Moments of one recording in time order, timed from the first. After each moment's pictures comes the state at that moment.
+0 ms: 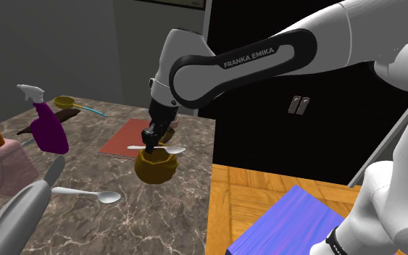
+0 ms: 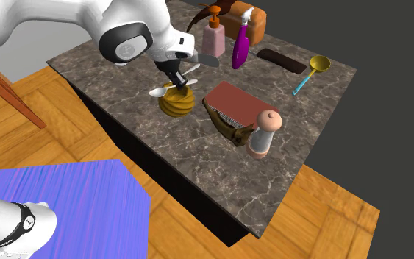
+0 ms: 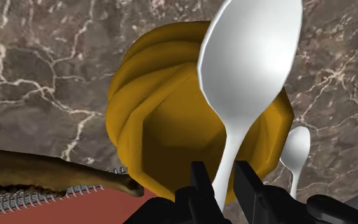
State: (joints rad) arm 0.42 0.17 0.16 -1.90 0.13 2.29 -0.08
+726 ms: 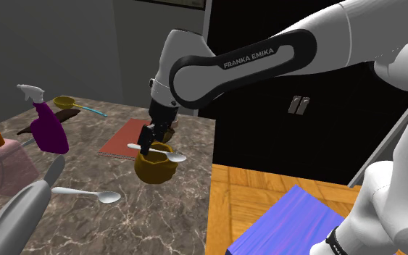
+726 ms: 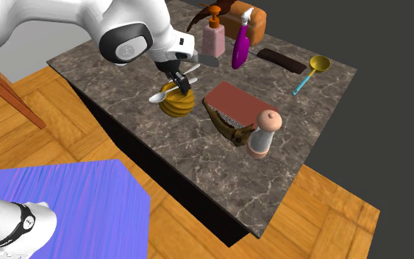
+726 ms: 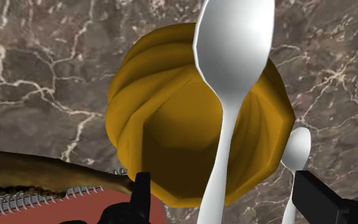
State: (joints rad) arm 0.42 0.17 0.16 -1.90 0.13 2.29 -0.08
